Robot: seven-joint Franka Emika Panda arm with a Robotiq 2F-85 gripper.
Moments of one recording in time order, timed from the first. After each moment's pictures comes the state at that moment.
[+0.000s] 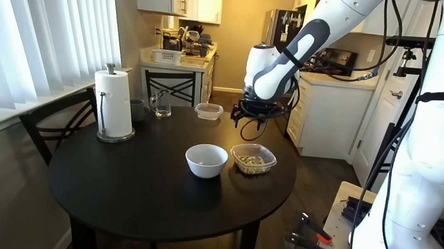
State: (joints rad) arm -0.05 0.14 -0.23 -2.39 -0.34 2.71 1.00
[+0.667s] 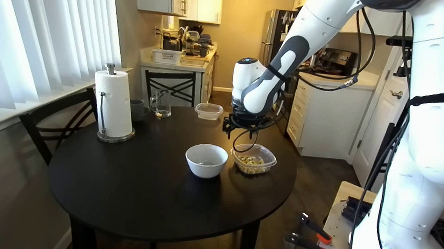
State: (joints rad) arm -0.01 0.30 -0.21 -2.29 -0.37 2.71 1.01
